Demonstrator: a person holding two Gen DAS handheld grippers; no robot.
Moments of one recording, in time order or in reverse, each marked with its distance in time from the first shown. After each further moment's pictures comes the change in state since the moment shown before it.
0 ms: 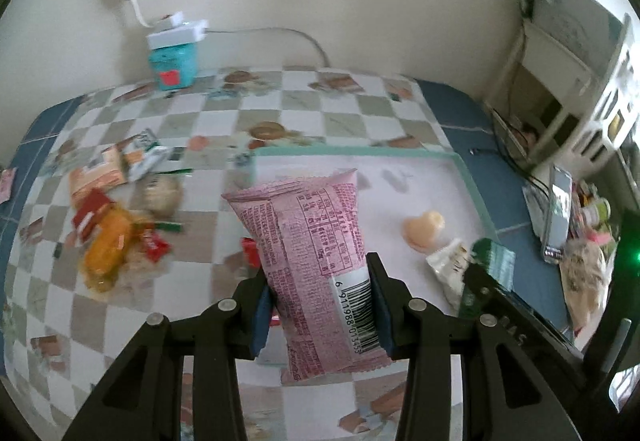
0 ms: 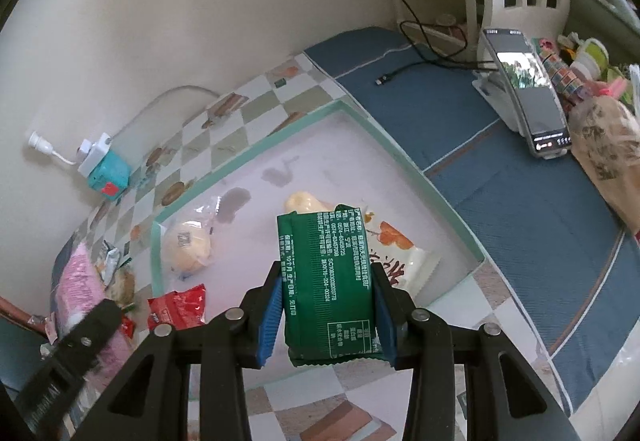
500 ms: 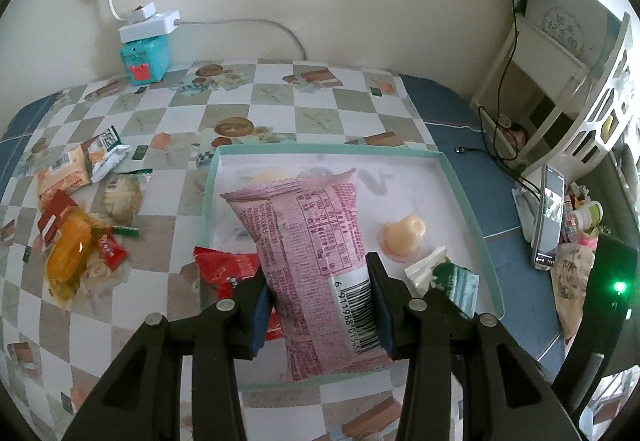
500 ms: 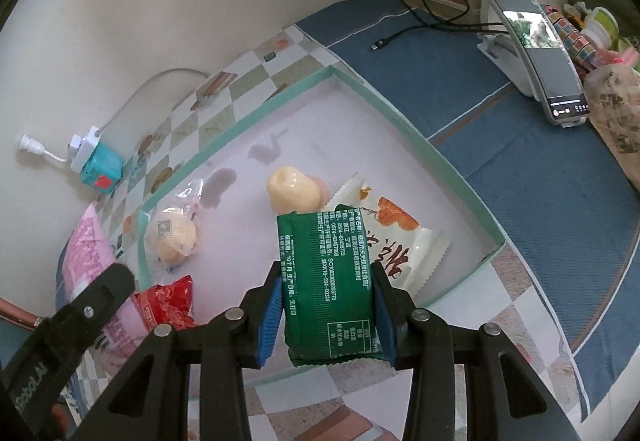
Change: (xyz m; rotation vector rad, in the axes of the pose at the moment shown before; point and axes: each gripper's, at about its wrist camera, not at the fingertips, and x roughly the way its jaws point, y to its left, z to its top) left arm 0.027 -0.015 0.009 -0.017 0.008 -0.060; right arm 0.027 -0.009 -0.003 0.026 0.069 0.018
